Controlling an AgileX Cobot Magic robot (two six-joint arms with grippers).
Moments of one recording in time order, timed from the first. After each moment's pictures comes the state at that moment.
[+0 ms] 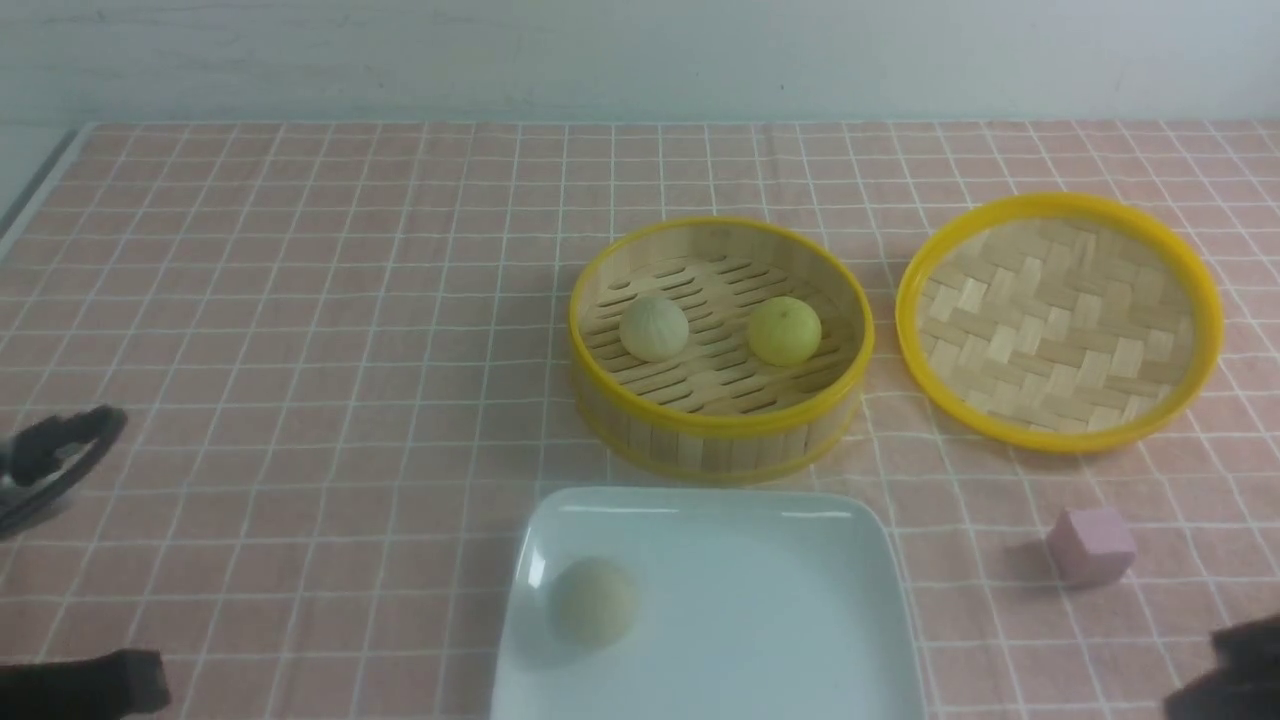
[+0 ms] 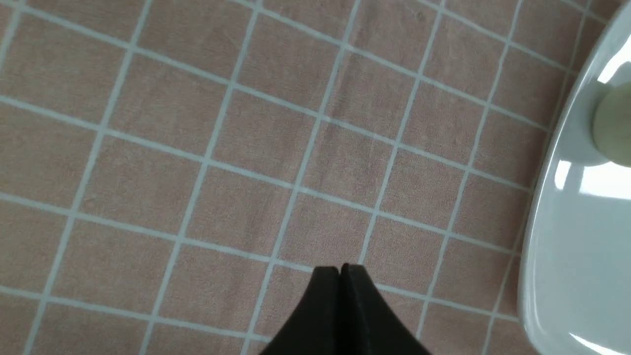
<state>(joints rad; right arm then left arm) 0.05 1.03 -0.63 0.61 1.05 -0.20 0.01 0.77 -0.54 -0.25 0.97 -0.22</state>
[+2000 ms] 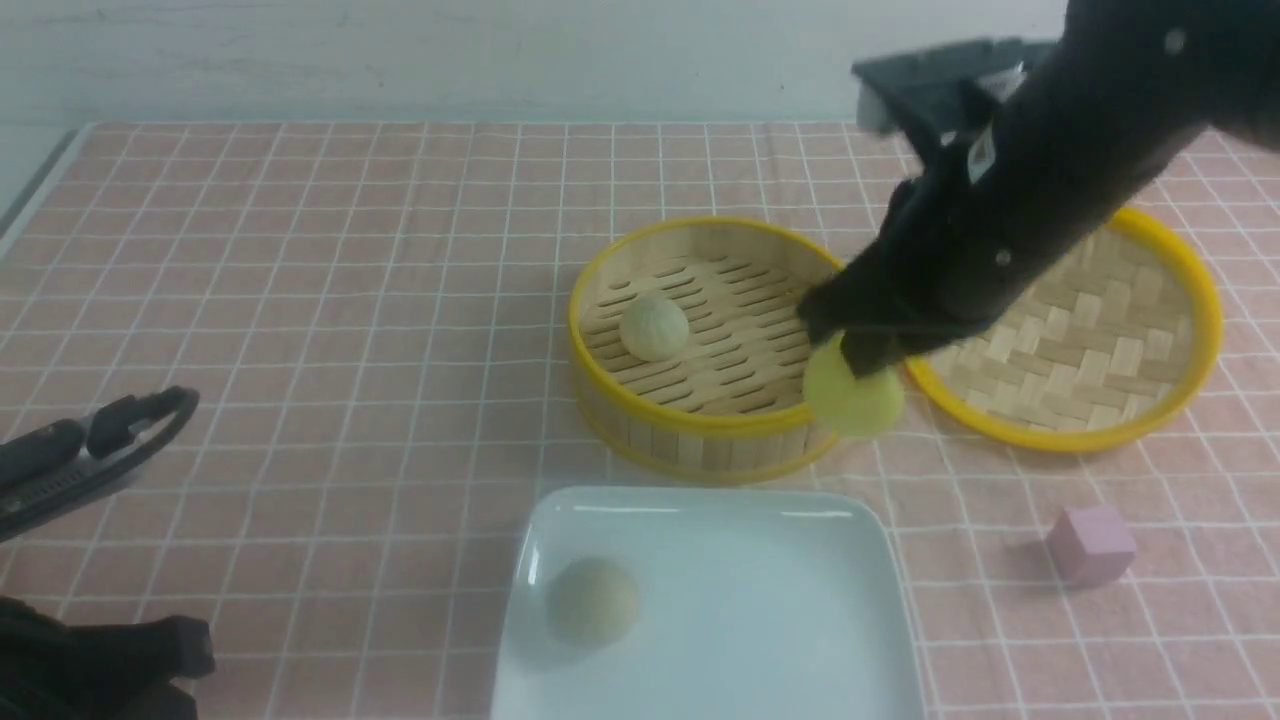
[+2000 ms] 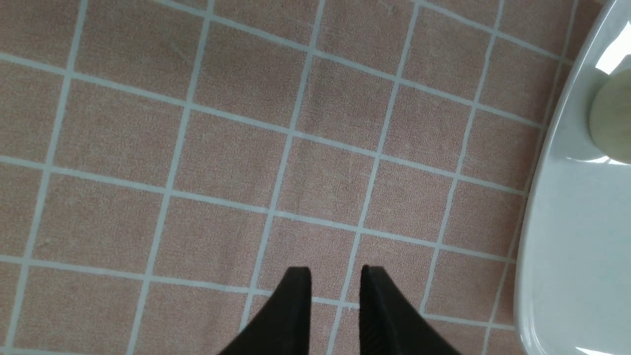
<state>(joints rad) 0.54 1.64 -1.39 0.14 0.98 0.06 0.01 0.89 -0.54 -0.30 0.90 -0.12</state>
